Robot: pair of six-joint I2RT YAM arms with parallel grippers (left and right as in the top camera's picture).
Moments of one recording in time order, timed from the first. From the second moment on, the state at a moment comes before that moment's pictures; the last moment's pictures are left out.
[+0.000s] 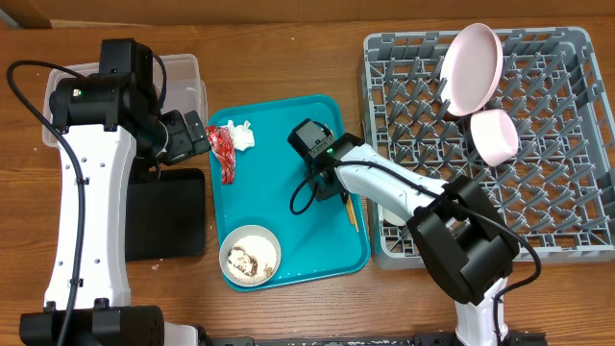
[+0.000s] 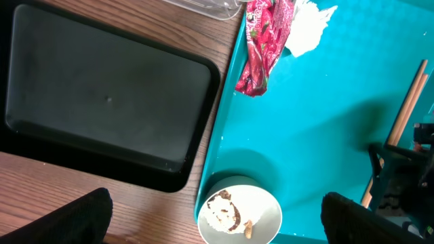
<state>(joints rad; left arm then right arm) 0.03 1.61 1.72 -1.49 0.01 -0.39 0.70 2.06 1.41 -0.75 0.19 0.25</state>
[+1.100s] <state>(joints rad) 0.03 1.61 1.72 -1.49 0.01 -0.39 0.70 2.07 1.42 -0.72 0.21 0.25</state>
